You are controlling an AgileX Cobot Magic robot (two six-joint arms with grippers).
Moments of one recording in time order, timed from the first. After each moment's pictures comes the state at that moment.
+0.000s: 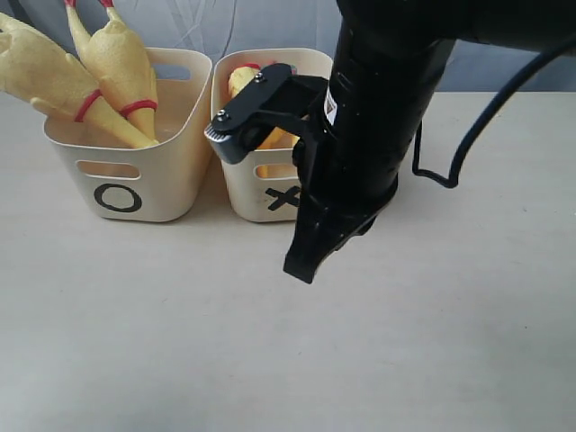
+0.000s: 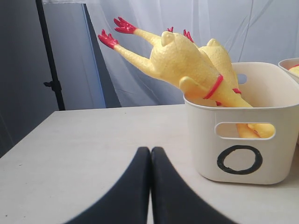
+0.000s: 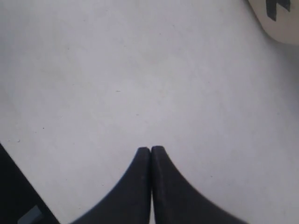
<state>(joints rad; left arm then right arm) 0.09 0.01 0.00 0.03 0.14 0.06 0.85 1.63 -1.38 0.00 1.23 -0.29</state>
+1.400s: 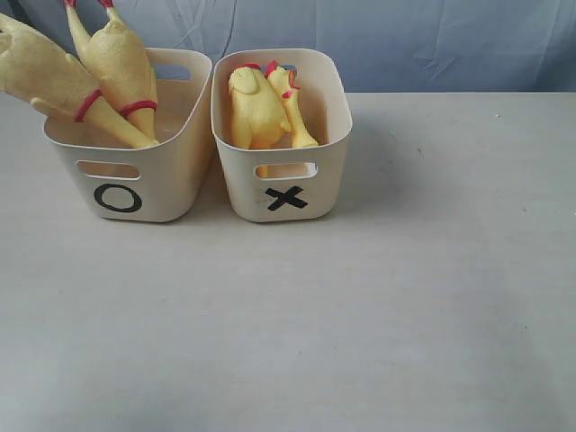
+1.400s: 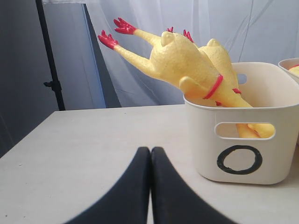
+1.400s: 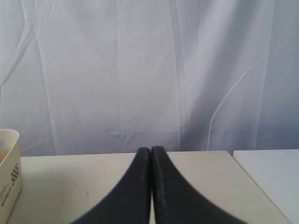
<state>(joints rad) 0.09 0.01 0.00 0.03 0.14 0.06 -0.07 0.19 -0.41 -0.13 0.31 0.04</state>
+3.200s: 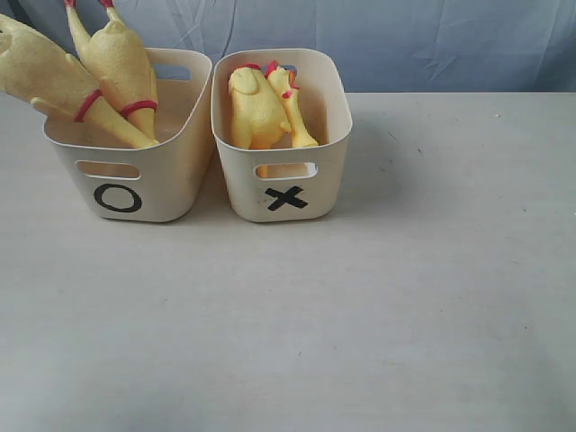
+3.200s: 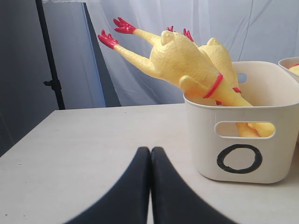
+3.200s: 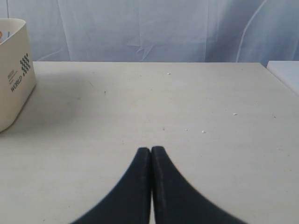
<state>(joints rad) 0.09 0.01 0.00 0.03 0.14 0.06 -0.04 0.01 0.00 0.05 0.33 -0.11</state>
